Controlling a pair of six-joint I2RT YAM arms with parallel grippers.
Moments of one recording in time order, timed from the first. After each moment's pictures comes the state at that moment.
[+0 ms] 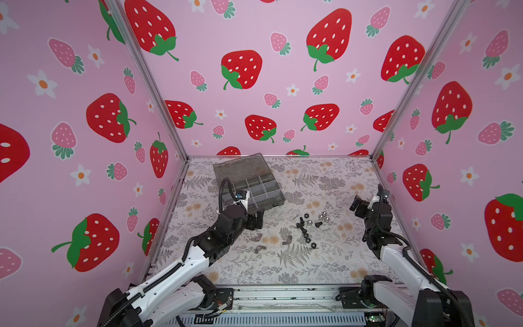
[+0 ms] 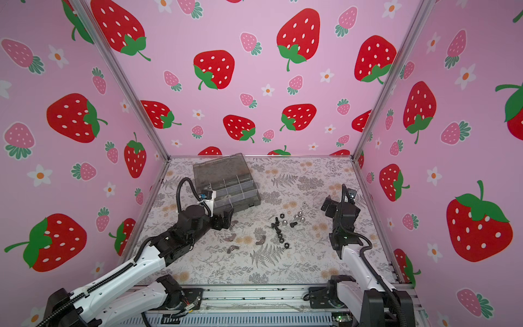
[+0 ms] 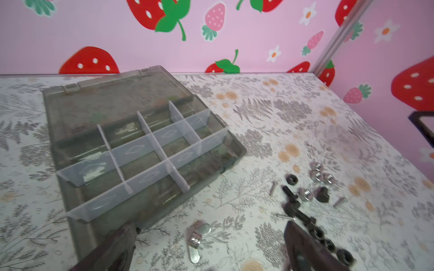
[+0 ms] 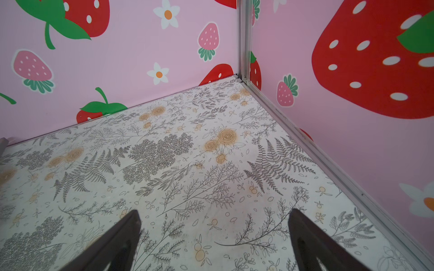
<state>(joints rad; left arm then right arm) -0.70 0.94 0.62 -0.15 -0.25 -0.32 0.10 0.99 0.39 0.26 0.26 0.24</state>
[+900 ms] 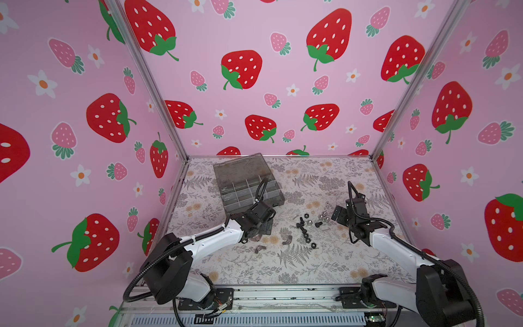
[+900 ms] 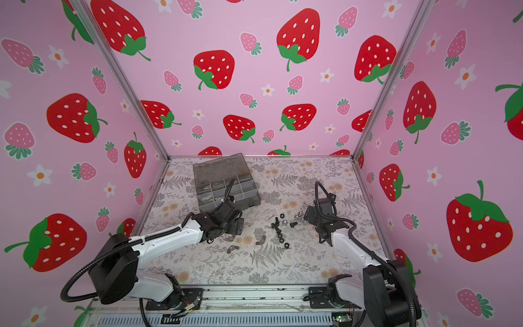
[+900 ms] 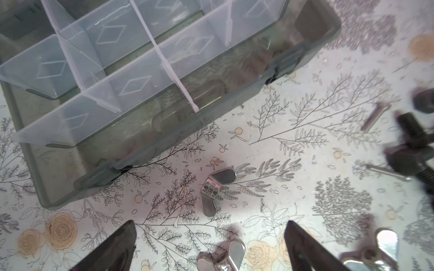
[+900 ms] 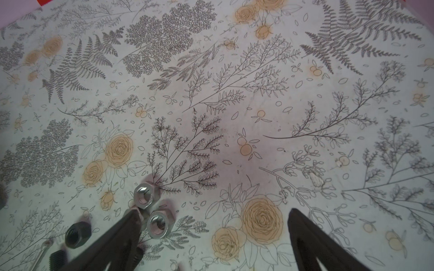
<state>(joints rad) -0.75 1.46 0.87 -0.49 -0.36 -0.46 0.35 1.20 0.55 -0.20 0.28 0.56</state>
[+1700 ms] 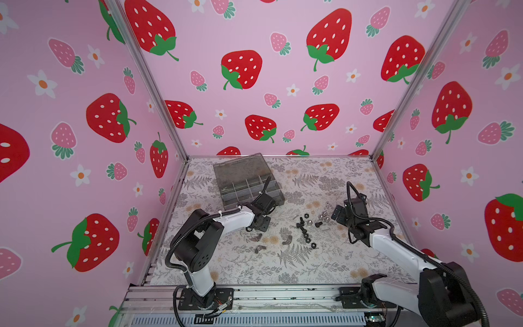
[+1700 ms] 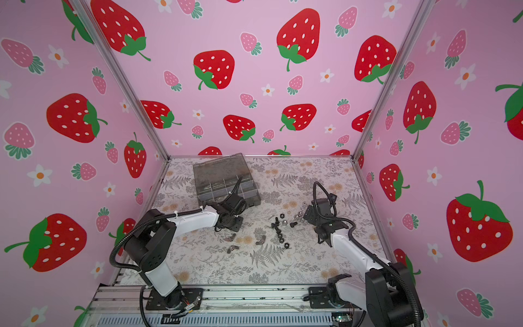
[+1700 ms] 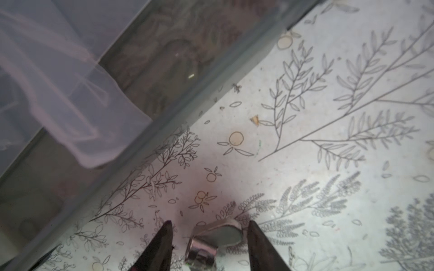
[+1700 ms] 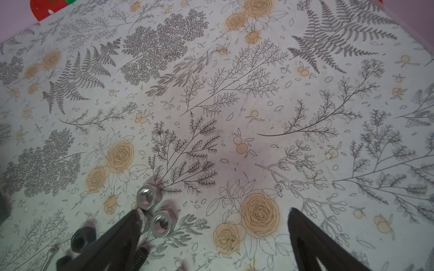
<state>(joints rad) -0.63 1.76 1.01 -0.49 -0.18 -0.23 0.38 1.18 0.57 -0.24 0.34 0.61</state>
